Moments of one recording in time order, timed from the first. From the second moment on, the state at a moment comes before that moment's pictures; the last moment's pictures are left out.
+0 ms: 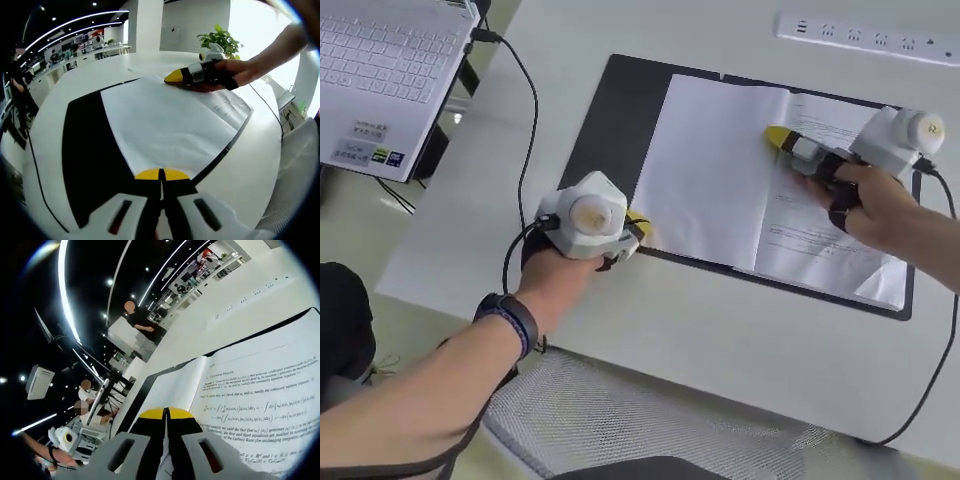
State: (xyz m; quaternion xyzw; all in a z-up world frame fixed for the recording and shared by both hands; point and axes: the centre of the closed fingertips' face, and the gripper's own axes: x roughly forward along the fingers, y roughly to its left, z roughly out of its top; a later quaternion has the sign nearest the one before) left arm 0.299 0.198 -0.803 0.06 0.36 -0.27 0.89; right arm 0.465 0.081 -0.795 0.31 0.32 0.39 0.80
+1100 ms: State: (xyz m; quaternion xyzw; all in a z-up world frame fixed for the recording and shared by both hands) left arm 0.298 0.197 -0.802 0.06 0.36 -0.27 0.89; right arm 0.335 0.086 -0.783 0.29 0.35 0.45 0.77
